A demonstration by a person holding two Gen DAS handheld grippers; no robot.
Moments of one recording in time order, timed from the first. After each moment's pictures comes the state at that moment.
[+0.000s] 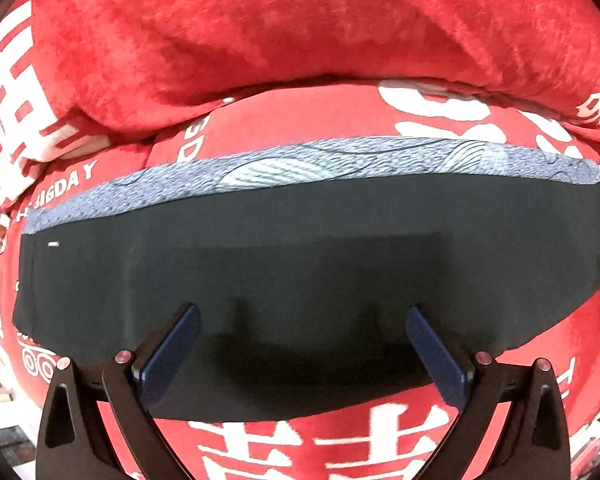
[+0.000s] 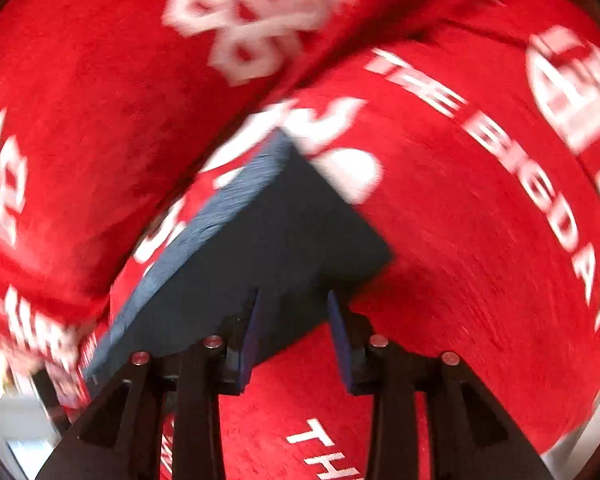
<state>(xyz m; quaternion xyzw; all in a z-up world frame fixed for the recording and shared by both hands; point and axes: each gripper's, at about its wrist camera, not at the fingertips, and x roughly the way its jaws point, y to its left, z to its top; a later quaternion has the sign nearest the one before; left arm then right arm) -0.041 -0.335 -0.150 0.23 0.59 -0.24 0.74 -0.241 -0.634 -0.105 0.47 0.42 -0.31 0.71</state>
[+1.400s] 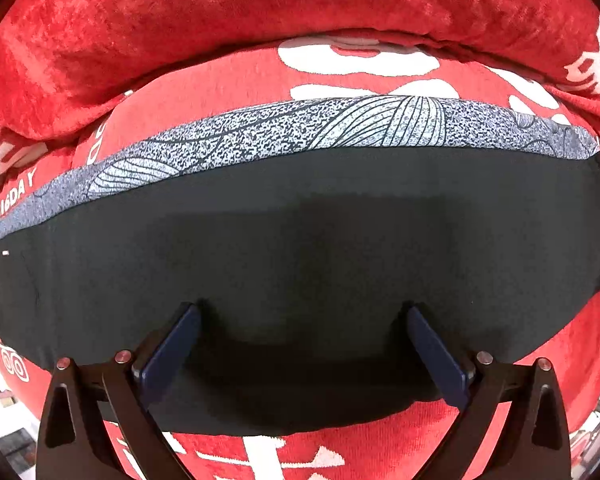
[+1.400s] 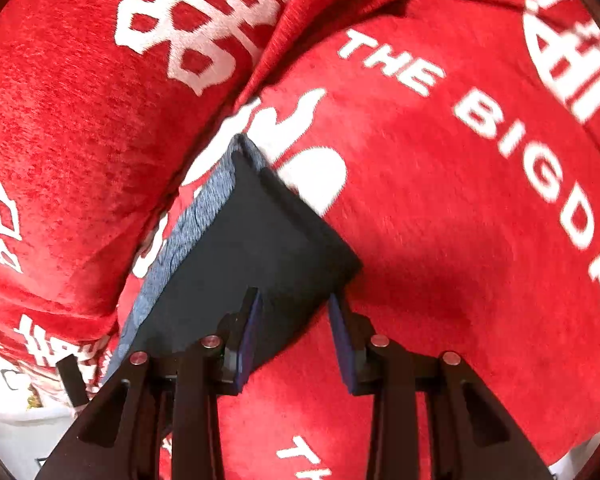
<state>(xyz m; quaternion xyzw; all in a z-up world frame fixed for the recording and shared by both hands) -0.077 -0.415 -0.182 0.25 0.62 -0.25 0.70 -0.278 -0.664 -0.138 0.54 0.39 -0.32 0.67</state>
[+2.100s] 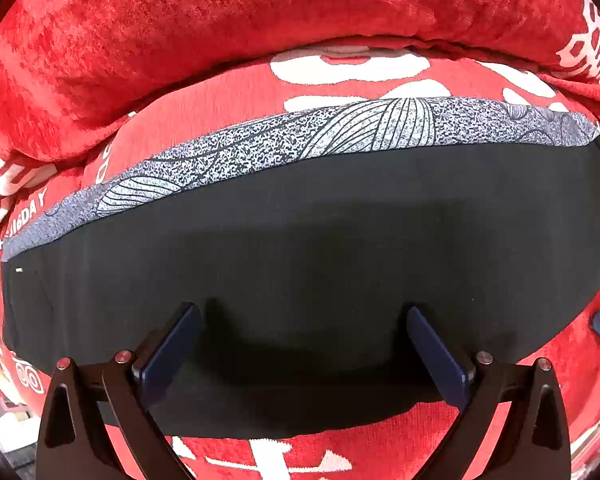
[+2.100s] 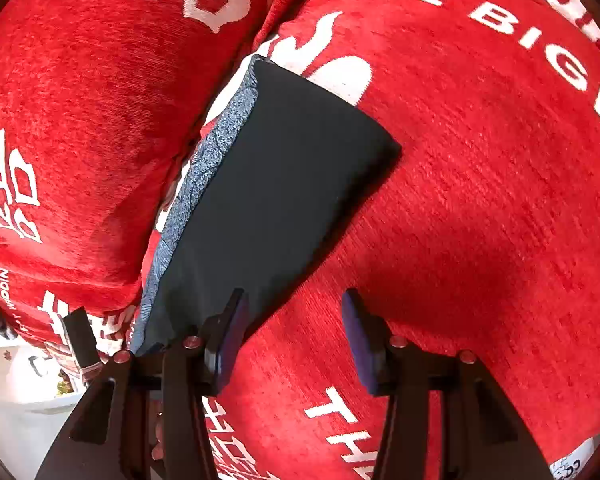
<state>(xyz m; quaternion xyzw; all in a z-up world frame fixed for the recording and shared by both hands) -0.091 -0.423 -0.178 0.27 0.60 -0.25 0.71 -0.265 -0.623 -0.162 0.59 0.39 -0.26 0.66</state>
